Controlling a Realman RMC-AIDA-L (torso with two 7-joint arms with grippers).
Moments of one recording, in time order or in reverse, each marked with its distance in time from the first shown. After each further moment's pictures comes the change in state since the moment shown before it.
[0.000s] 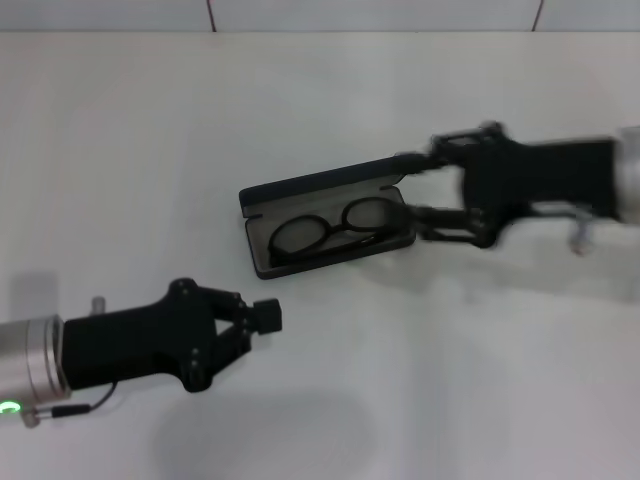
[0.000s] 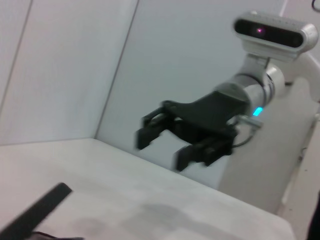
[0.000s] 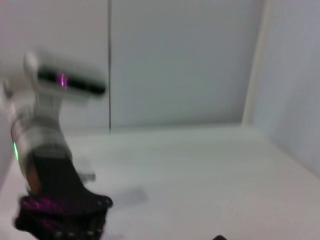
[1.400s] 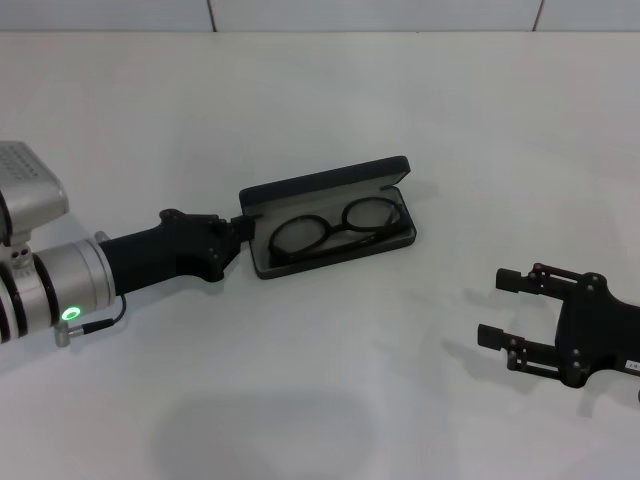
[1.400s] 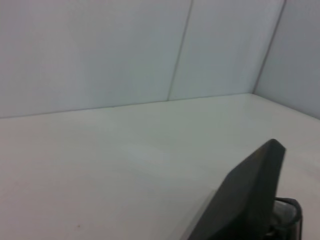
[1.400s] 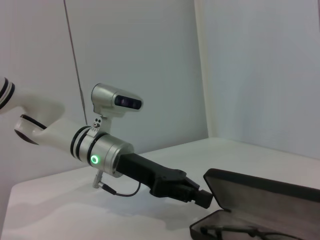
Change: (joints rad) left arm -0.112 -0.028 -0.010 -0.040 -0.058 -0.534 -0.044; right arm -0.070 -0.003 0.324 0.768 0.131 -0.237 -0.681
